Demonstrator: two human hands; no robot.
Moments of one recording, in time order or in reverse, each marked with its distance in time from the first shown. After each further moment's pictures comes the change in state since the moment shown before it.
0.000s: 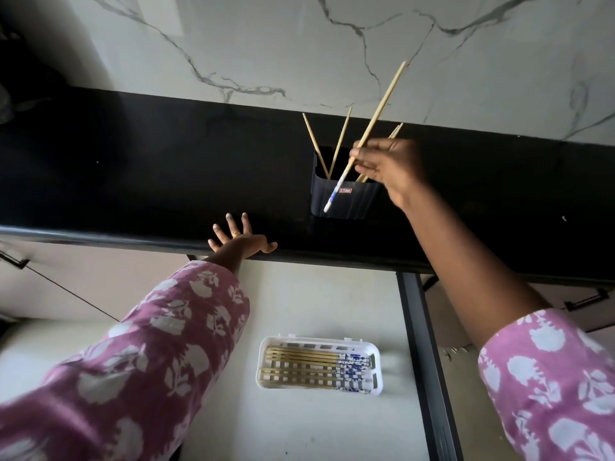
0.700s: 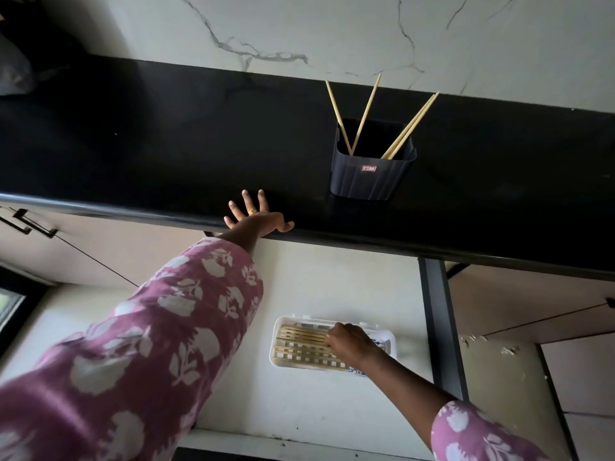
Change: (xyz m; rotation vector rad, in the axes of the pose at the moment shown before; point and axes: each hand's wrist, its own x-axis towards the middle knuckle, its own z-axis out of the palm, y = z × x) left_hand 0.014 0.001 0.004 -0.031 0.003 -0.007; right_hand -0.166 0.261 0.029 -1.358 -0.897 0.059
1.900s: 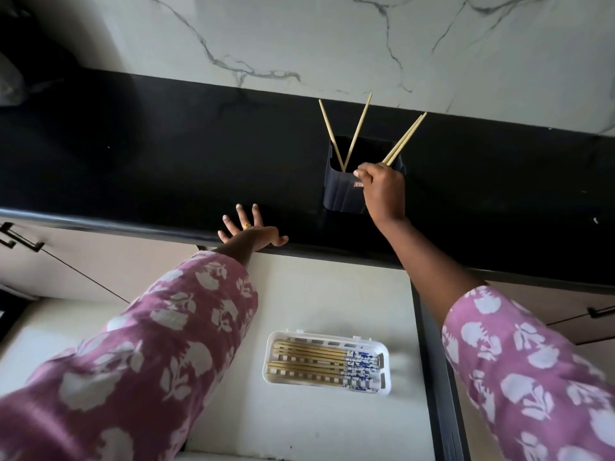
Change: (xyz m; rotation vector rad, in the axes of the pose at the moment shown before) left_hand 0.009 0.001 0.003 -0.006 -0.008 -0.028; right_hand 0.036 0.048 -0.251 0.304 1.240 0.061
